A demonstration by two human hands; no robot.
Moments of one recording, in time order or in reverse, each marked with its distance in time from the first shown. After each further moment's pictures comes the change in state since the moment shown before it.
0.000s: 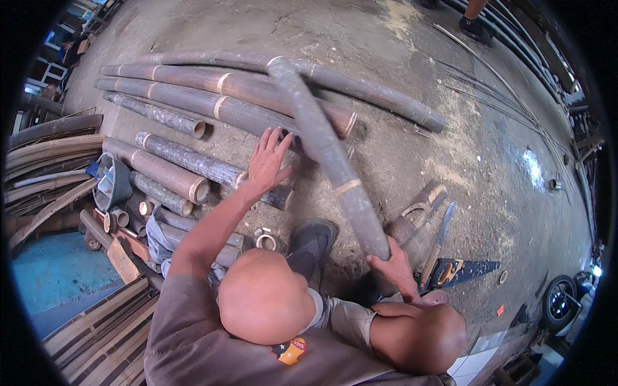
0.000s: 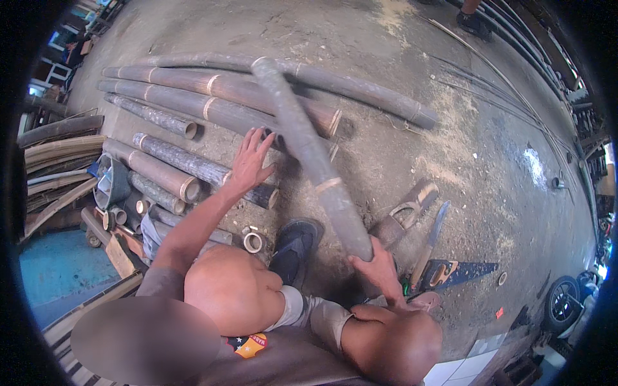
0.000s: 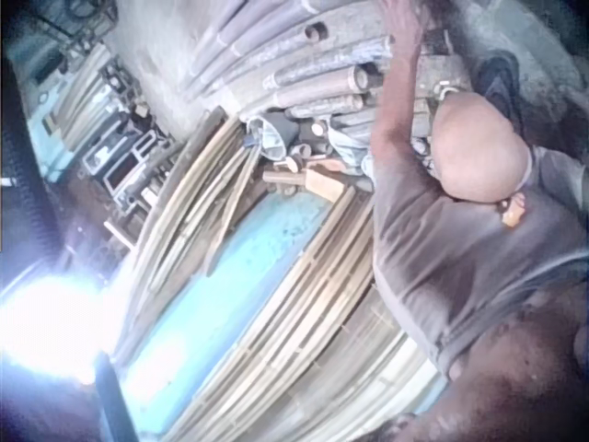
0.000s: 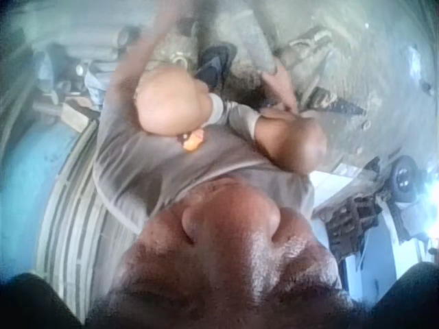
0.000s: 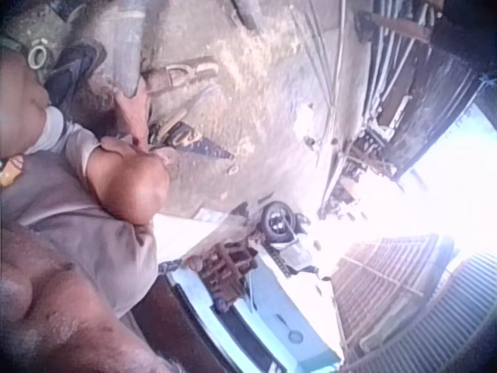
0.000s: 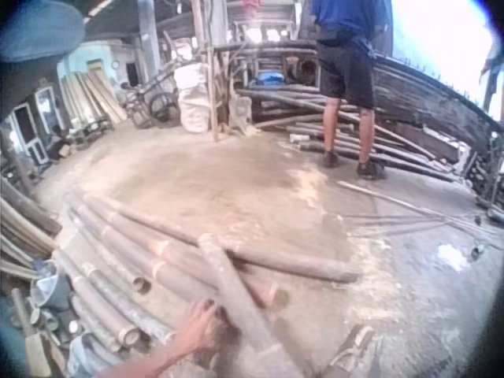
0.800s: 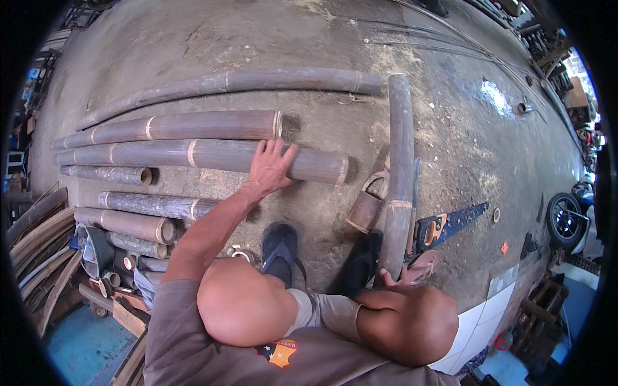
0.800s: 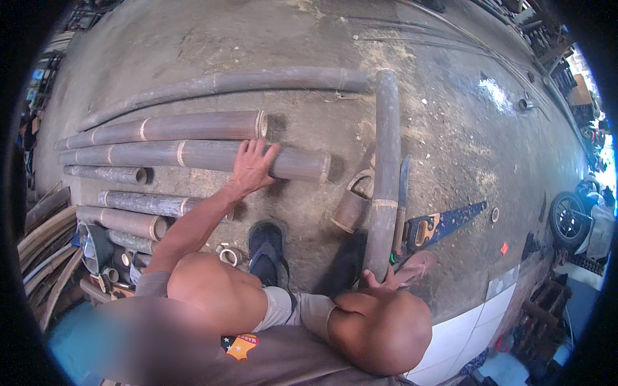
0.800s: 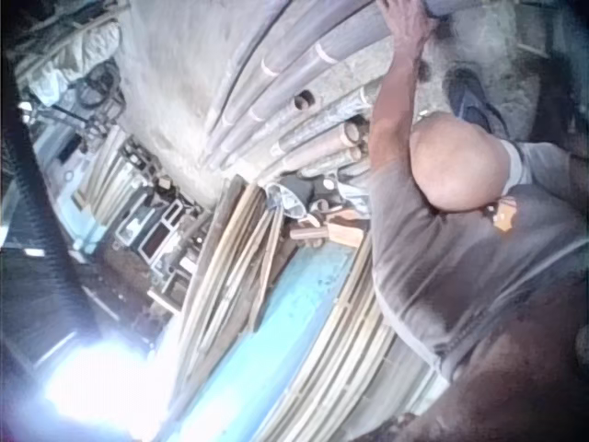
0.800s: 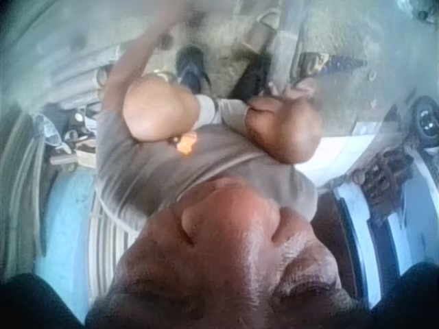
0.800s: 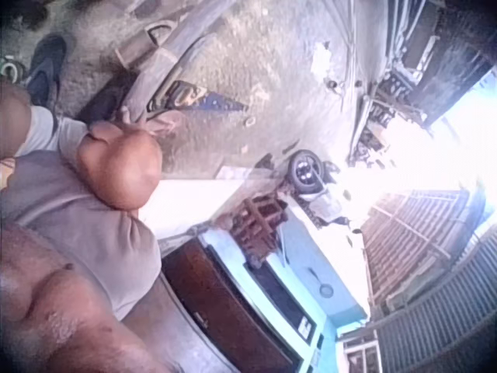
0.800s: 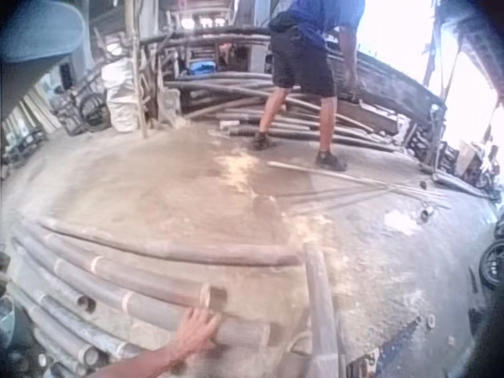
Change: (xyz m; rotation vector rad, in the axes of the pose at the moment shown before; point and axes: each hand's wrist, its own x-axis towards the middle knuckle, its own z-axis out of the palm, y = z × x) left_hand 0.077 0.122 0.052 0.050 -0.186 0.420; right_hand -0.194 0.165 0.064 0.227 0.573 0.603
